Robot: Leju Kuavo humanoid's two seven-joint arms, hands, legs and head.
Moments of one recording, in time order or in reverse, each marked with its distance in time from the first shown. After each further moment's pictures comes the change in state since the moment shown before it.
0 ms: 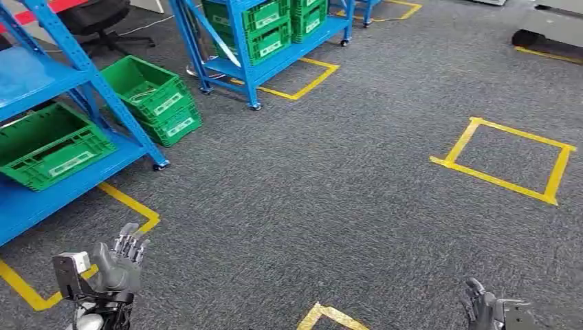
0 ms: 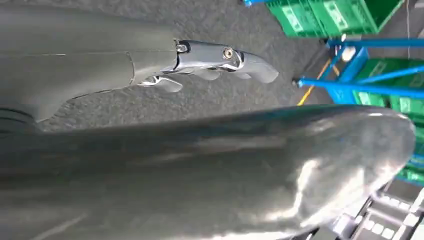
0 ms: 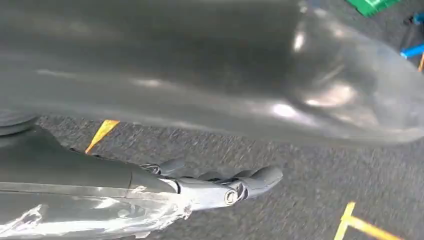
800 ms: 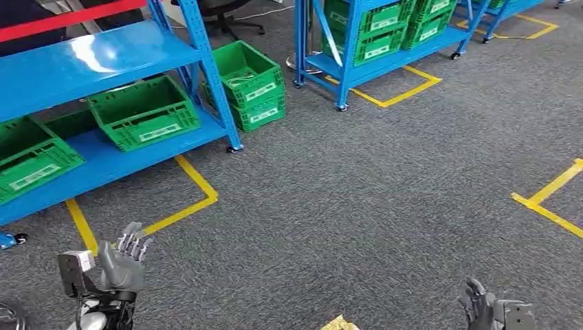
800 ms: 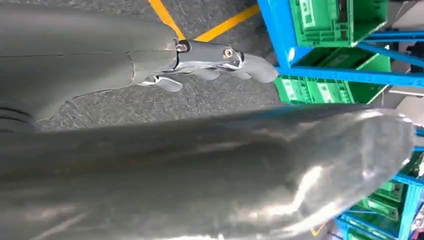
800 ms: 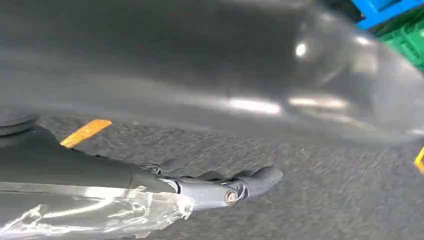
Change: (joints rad) left arm -0.001 0.000 -0.004 0.000 -0.006 0.017 -0.002; right arm -0.001 -0.017 0.025 -0.009 -0.016 -0.023 0.003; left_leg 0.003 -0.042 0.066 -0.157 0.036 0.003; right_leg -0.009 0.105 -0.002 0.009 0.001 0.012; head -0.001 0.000
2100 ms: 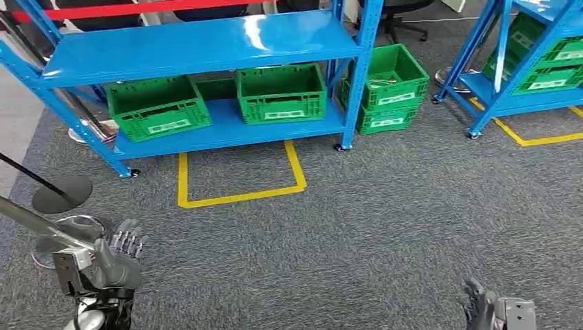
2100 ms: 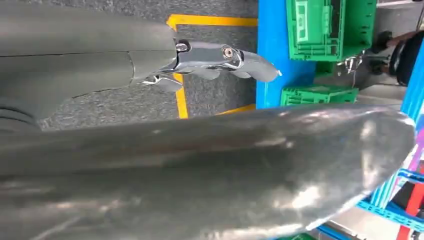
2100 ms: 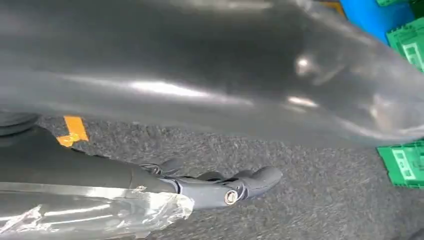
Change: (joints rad) left arm -0.021 -0.002 -0.011 0.000 -0.005 0.009 0.001; right arm 0.018 -0.021 0.018 -0.031 -0.047 -0.026 0.012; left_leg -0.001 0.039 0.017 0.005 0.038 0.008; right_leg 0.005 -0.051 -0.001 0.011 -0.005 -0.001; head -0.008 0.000
